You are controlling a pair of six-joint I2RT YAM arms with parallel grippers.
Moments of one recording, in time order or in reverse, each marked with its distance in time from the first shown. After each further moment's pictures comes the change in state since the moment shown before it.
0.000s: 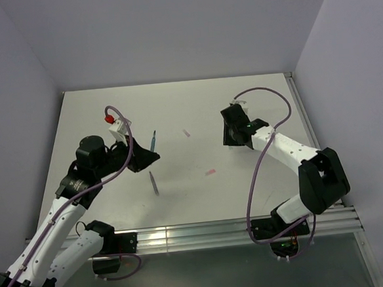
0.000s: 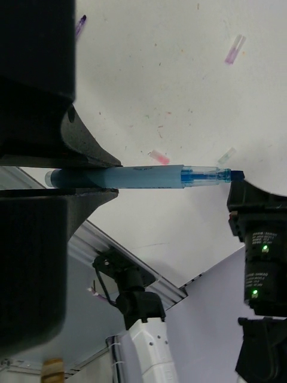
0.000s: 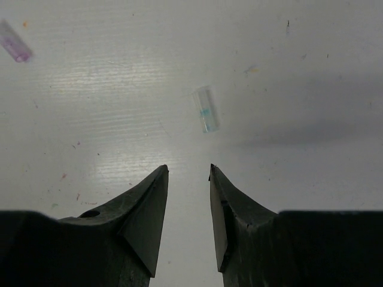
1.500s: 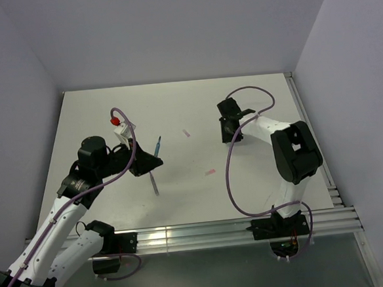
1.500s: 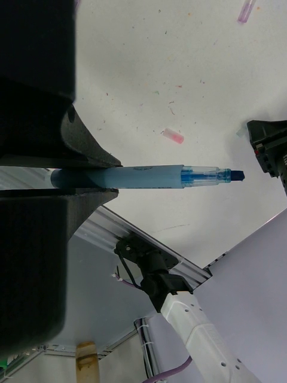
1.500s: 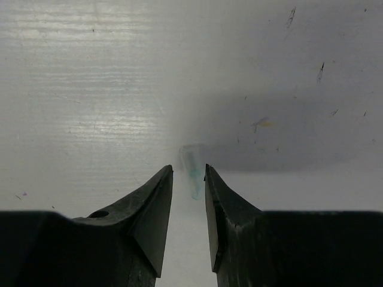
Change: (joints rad) left arm 0.000 0.000 -0.023 0.007 0.143 0.026; right arm -0.092 0.333 0.153 0.028 -0.115 -0.155
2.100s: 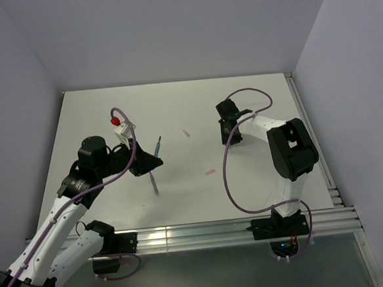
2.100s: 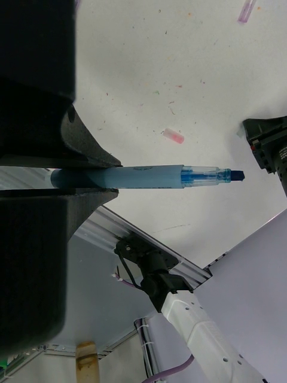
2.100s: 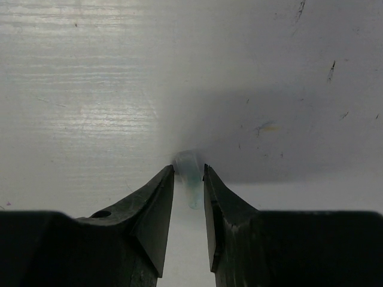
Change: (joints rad) left arm 0.000 0.002 0.000 0.000 0.000 0.000; right arm 0.000 0.041 0.017 -0.005 0.003 0.000
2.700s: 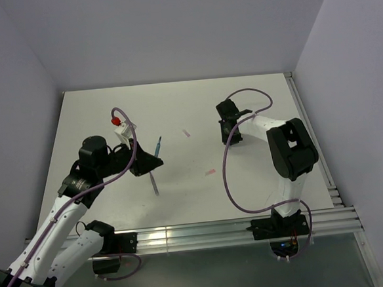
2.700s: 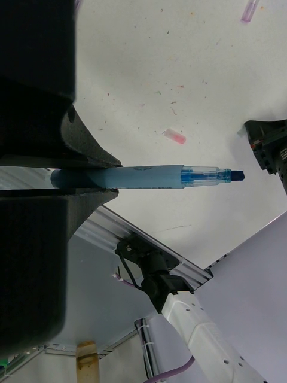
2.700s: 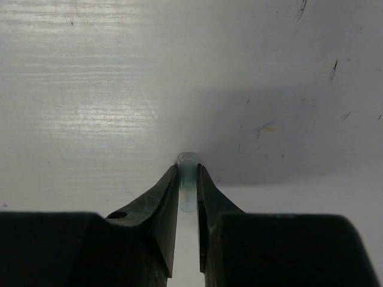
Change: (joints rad) left arm 0.000 0.007 -0.002 0.000 0.000 -0.001; right arm 0.000 0.014 0.000 -0.001 -0.002 -0.002
